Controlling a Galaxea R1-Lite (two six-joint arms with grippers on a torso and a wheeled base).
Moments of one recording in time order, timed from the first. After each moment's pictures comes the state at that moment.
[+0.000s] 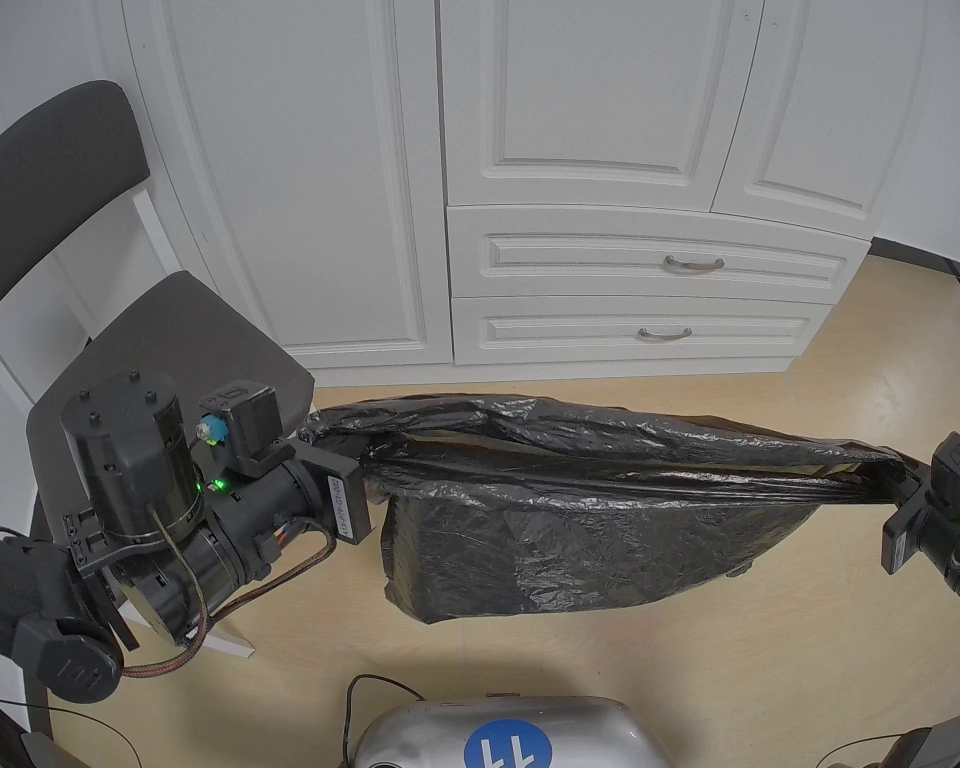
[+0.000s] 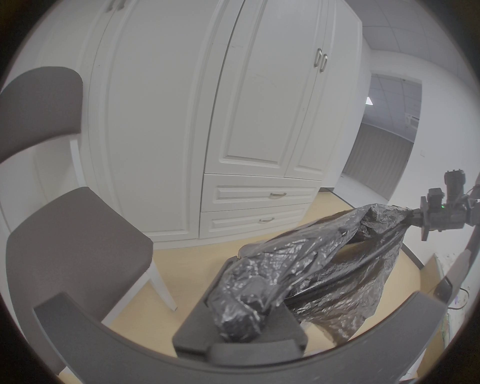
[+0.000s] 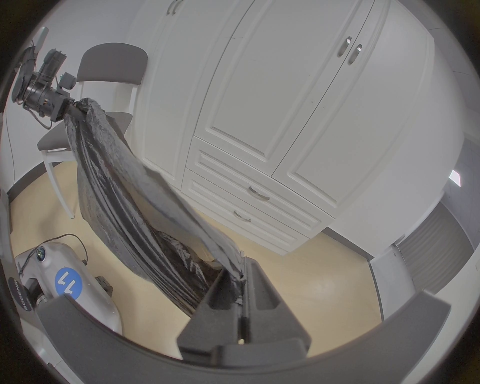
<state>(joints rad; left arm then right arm) -0.68 1.54 -0.56 -0.89 0.24 -0.08 0.45 1.01 -0.40 -0.46 -0.46 -0.48</state>
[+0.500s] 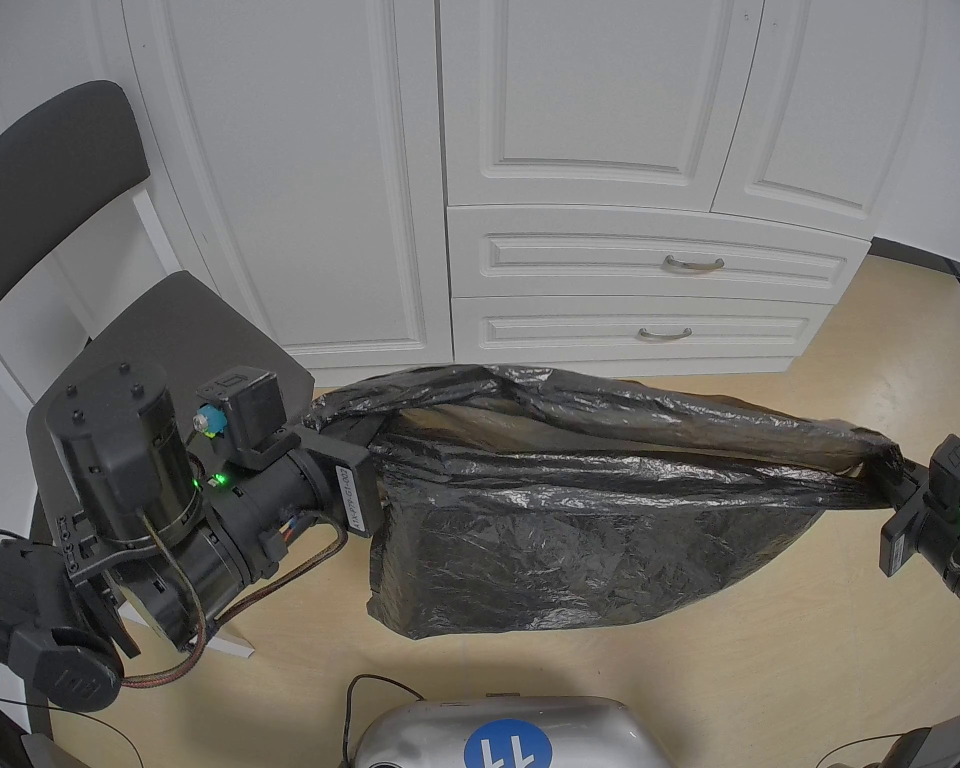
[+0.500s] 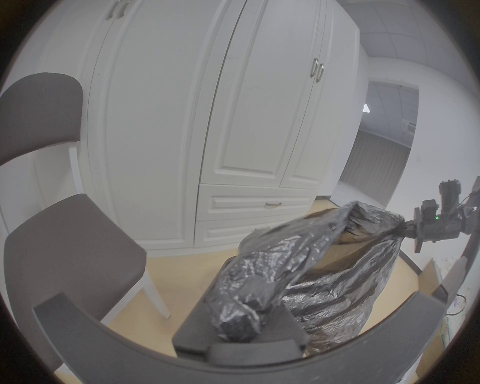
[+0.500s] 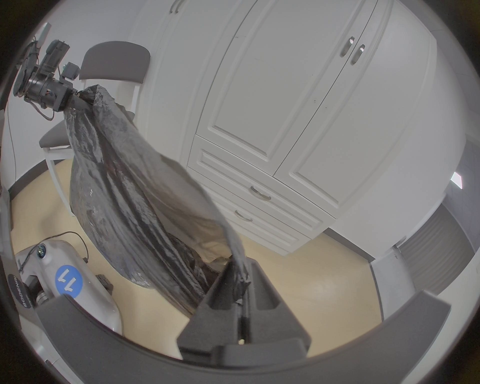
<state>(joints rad) -0.74 1.53 -0.57 -0.91 0.27 -0.08 0.46 1.01 -0.39 -0.47 -0.43 -0.48</state>
